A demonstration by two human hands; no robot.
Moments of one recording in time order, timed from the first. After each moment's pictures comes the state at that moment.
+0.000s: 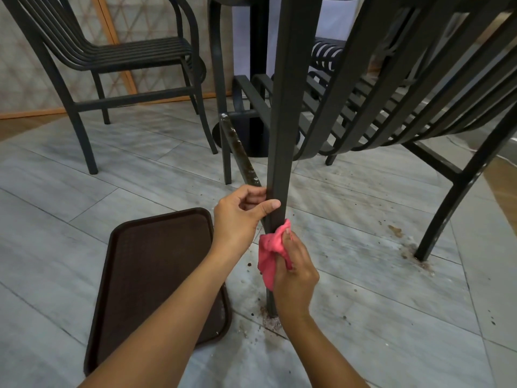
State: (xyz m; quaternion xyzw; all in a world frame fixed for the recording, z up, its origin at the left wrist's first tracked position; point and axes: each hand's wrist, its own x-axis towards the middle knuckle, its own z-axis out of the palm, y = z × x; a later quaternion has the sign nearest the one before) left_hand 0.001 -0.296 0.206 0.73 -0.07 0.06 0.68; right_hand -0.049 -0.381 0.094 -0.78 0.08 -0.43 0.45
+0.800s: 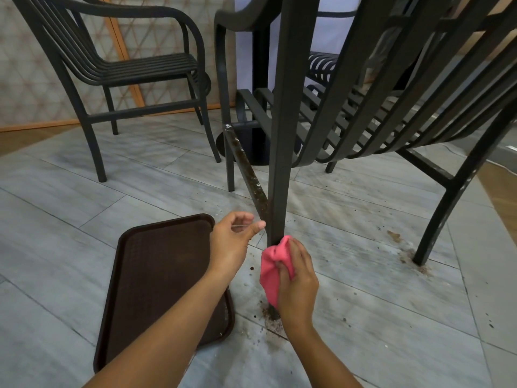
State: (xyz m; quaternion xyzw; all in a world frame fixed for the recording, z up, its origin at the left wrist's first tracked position) left_hand -0.009 -0.277 0.170 0.75 0.00 0.06 0.66; right_hand -0.071 -0.382 0.098 -0.81 0.12 -0.32 0.48
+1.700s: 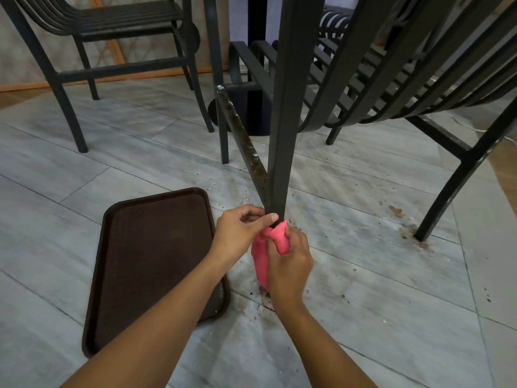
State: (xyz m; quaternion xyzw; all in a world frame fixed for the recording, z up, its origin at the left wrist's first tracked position) left_hand 0.002 -0.288 0.130 0.75 -0.02 -0.07 0.66; right_hand -0.051 -0.371 0.078 -0.81 0.17 -0.33 0.46
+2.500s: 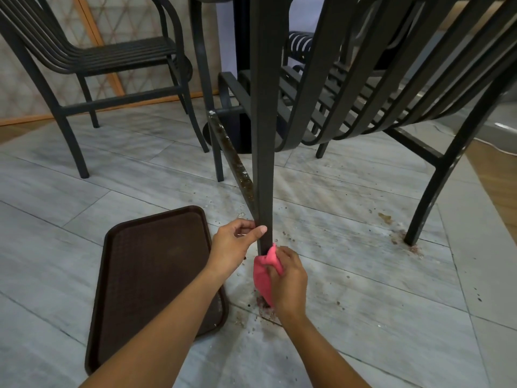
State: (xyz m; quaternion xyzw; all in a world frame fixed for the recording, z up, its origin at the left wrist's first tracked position) left_hand -0.008 -0.290 0.138 0.78 -0.02 -0.06 0.62; right_hand -0.071 -0.394 0.067 -0.84 0.14 -0.20 0.49
